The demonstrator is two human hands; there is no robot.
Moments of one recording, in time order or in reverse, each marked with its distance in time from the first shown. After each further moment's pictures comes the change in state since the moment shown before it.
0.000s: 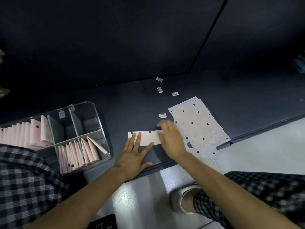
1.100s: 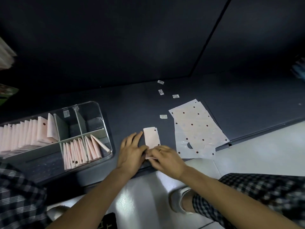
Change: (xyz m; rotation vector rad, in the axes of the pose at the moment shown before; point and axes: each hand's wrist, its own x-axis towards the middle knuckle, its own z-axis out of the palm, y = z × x) left_hand -0.011 0.011 -0.026 -0.199 0.369 -0.129; right_hand -0.051 -0.017 0.003 0.120 -0.045 -0.465
